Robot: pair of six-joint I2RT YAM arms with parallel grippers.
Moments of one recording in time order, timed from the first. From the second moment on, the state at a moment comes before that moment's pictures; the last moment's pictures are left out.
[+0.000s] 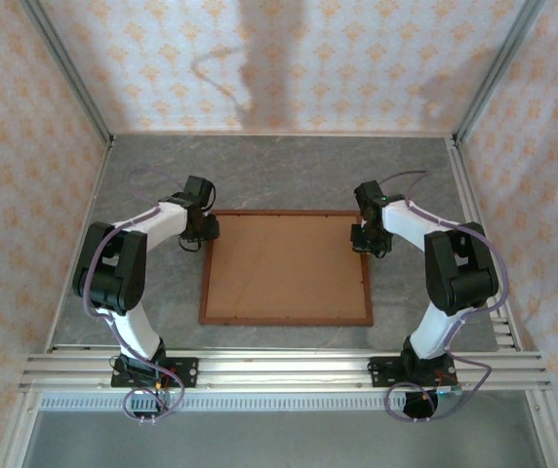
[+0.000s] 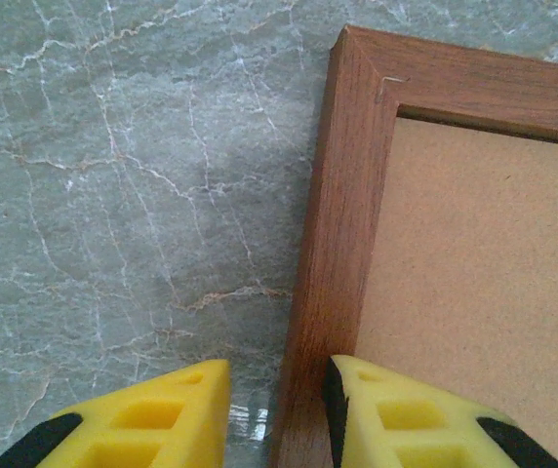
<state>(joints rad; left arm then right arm) -0.18 1.76 1.07 -0.52 -0.06 -0.40 0.26 1.74 1.08 -0.76 0.01 0.36</state>
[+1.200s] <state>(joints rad) -0.24 1.68 1.02 -0.52 -0.11 -0.41 0.26 1.74 1.08 -0.75 0.02 0.36</state>
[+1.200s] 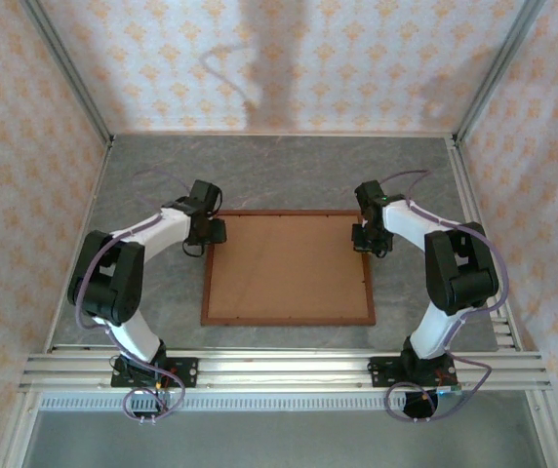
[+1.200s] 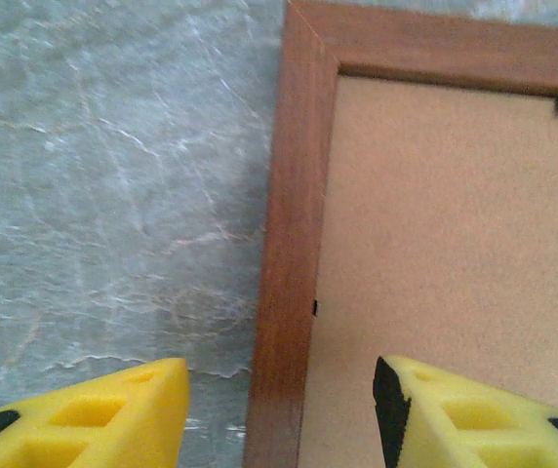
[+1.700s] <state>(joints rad) -0.19 1.74 1.07 -0.54 -0.10 -0.39 0.26 1.74 1.09 -0.76 0.02 0.36</state>
